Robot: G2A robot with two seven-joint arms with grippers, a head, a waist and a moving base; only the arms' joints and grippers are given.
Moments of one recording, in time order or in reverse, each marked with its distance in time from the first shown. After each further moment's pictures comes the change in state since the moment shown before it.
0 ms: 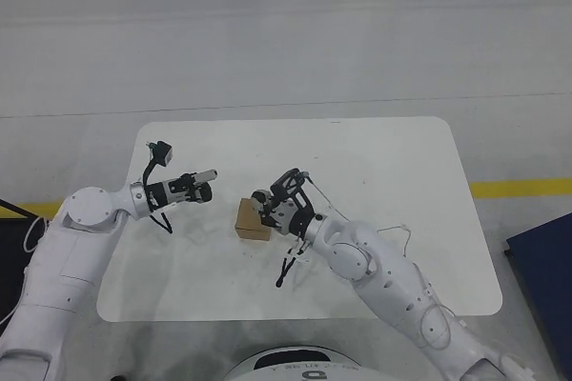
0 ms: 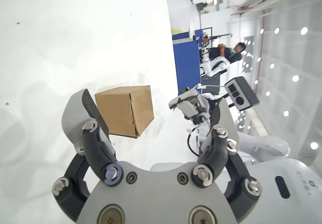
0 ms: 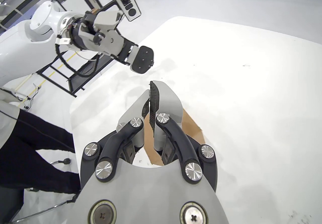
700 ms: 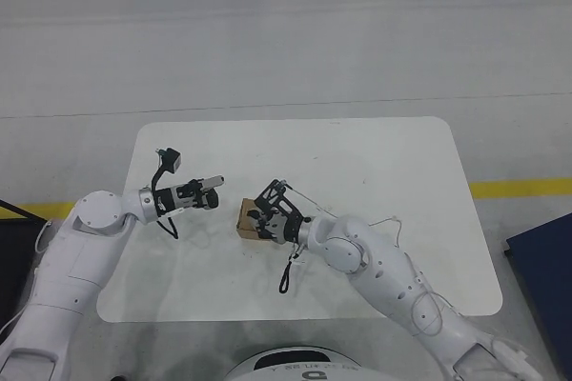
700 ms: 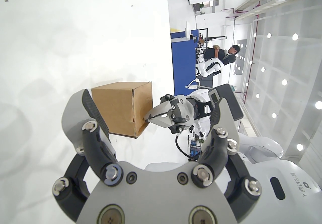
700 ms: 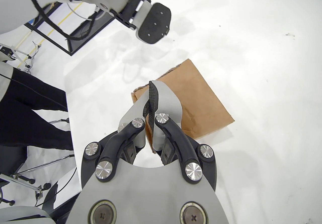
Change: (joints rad) left arm -0.019 -0.020 0.053 0.019 0.005 0.008 -0.015; right arm 0.068 -0.010 -0.050 0.072 -0.005 -0.037 0.188
